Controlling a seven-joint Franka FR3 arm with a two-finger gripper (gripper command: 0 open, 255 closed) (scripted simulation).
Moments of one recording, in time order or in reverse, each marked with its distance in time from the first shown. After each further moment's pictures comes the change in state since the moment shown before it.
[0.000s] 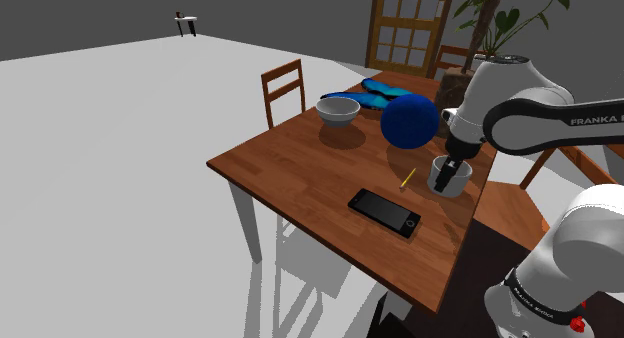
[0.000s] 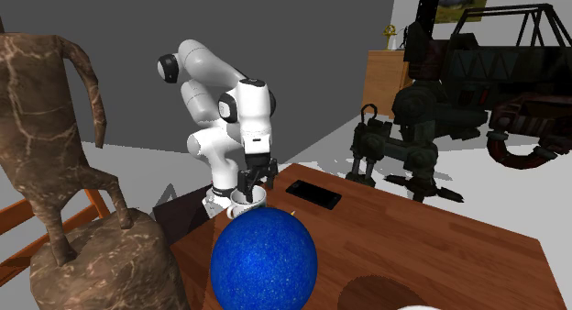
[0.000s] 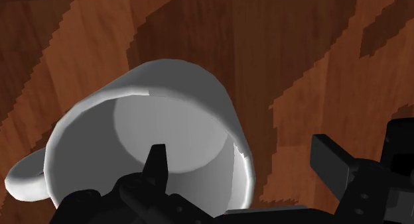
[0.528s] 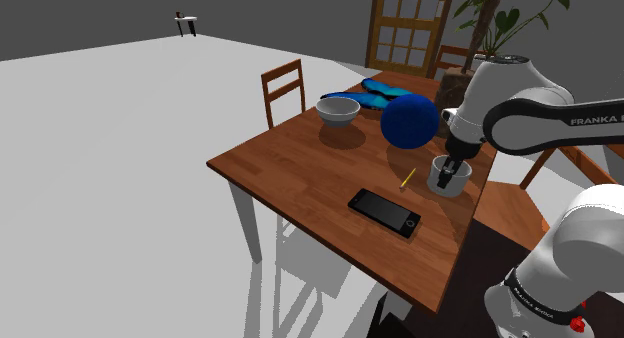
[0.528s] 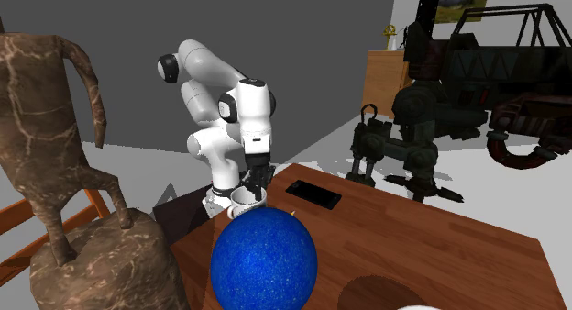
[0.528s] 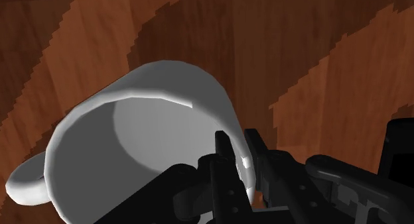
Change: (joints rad) arm 0.000 0.000 0.000 0.000 0.000 0.000 0.000
